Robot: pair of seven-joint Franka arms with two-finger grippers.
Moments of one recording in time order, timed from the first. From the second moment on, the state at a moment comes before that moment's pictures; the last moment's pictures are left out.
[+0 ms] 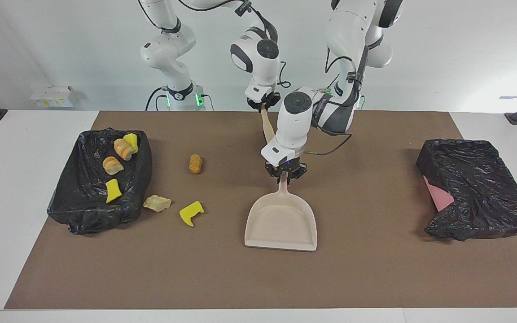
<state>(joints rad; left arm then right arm) -0.63 0.37 0.00 -1.76 0.01 2.22 -0.48 0.83 -0.13 0.09 -2.38 0.22 2.09 0.64</state>
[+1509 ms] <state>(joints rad) -0.40 0.05 0.01 -1.95 0.08 1.86 0.70 0.17 0.06 0.08 -2.17 -0.48 1.92 0.46</state>
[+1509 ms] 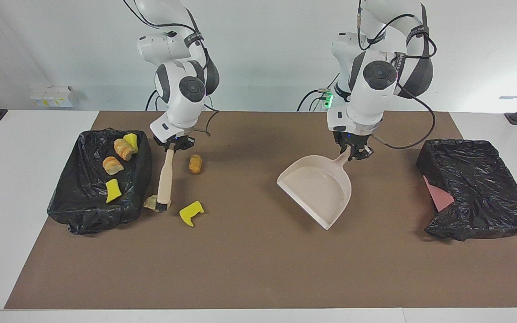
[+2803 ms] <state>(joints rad) -0.52 0.02 -0.01 -2.14 0.10 2.08 0.82 0.25 0.16 0.10 -2.07 -0.20 1.95 0.30</state>
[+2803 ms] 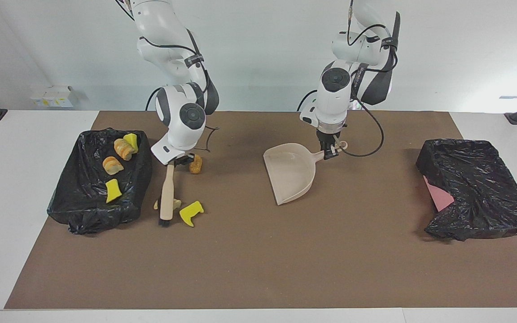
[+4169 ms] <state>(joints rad) -0.56 0.03 -0.01 -2.23 0.10 2.28 0.71 0.35 -0.08 0.19 -2.05 0.09 1.59 0.20</state>
